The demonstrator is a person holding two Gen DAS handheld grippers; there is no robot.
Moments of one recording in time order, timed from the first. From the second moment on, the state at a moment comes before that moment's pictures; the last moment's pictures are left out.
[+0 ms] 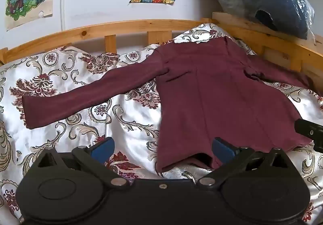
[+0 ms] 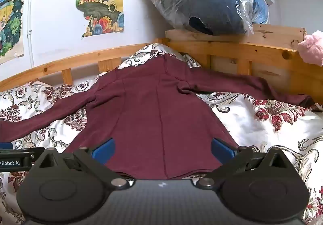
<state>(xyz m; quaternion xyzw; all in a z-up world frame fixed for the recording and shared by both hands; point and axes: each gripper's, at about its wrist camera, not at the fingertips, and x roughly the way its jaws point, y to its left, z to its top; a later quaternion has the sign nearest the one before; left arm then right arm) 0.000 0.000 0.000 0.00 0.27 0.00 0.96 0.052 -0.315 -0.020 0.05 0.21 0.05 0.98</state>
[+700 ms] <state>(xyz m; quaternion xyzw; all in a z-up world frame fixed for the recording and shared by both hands) 0.001 0.001 0.002 0.01 0.27 0.00 0.96 0.054 -0.315 -0.022 0.05 0.21 0.05 0.98</state>
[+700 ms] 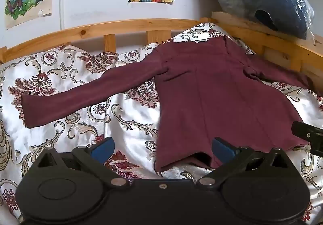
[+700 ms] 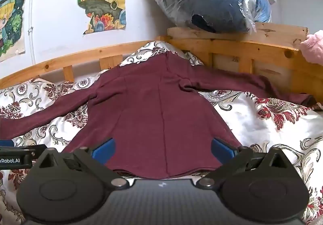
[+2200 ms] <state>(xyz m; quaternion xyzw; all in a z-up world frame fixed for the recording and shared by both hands) -0.001 0.002 -0.011 0.00 0.28 -0.01 0.96 0.054 -0.316 -0.022 0.06 0.21 0.05 0.97</state>
